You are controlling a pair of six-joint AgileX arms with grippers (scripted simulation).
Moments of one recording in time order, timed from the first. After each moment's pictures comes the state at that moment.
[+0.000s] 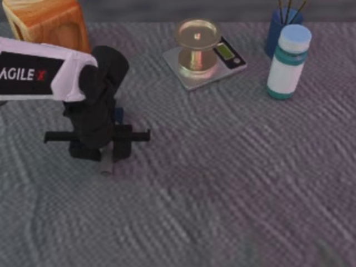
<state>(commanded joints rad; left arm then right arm) -0.39 2.08 1.24 -0.65 -0.07 -0.34 0.00 0.00 0.00 0.00 0.00 0.00</state>
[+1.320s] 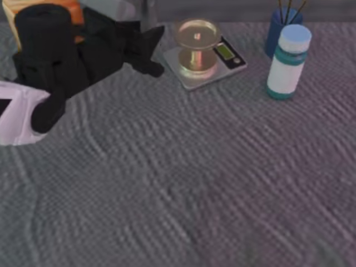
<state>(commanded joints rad) -0.35 1.72 0.89 0.68 0.41 -0.02 0.00 0.00 0.00 0.00 0.00 0.00</state>
